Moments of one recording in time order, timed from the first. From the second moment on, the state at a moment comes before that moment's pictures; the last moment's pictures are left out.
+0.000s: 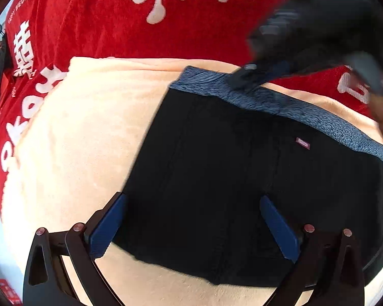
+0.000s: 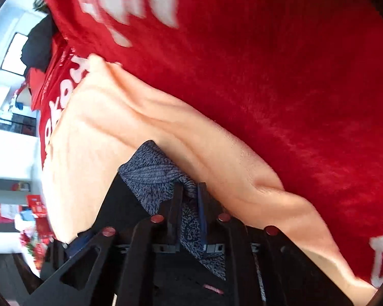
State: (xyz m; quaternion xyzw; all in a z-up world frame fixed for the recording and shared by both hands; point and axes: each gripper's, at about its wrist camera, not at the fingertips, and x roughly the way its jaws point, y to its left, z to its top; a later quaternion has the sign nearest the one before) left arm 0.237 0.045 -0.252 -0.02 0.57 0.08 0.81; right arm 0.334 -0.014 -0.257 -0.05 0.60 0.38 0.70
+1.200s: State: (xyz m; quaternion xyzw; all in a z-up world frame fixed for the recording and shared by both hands) left arm 0.178 -0.134 -0.217 0.07 0.65 -0.02 0.75; right arm 0.105 -0.385 -0.262 0.11 0.66 0.13 0.74
